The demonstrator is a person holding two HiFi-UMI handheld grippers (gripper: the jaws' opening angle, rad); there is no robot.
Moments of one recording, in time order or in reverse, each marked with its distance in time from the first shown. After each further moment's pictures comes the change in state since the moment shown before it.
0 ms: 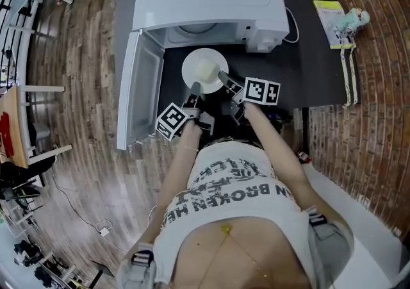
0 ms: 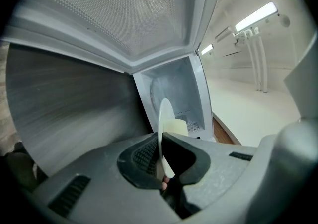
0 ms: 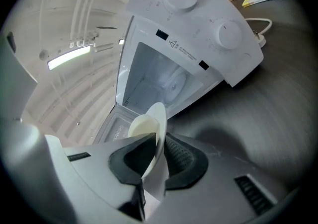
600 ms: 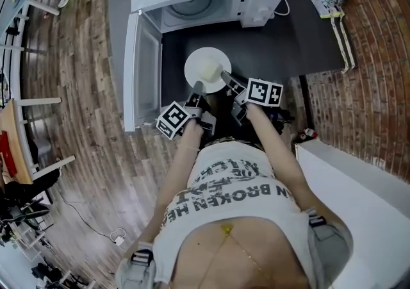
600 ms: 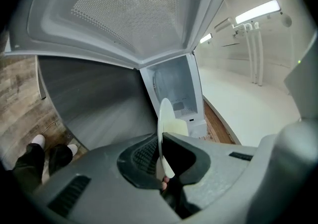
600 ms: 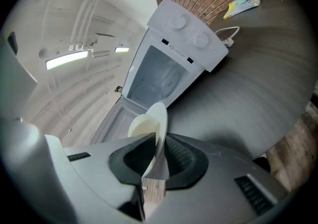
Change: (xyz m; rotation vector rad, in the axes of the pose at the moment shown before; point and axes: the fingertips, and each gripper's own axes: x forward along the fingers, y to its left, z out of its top) left arm -0.083 0.022 -0.018 0.021 0.156 -0.028; right arm -0.040 0.028 -0.091 0.038 -0.119 -0.086
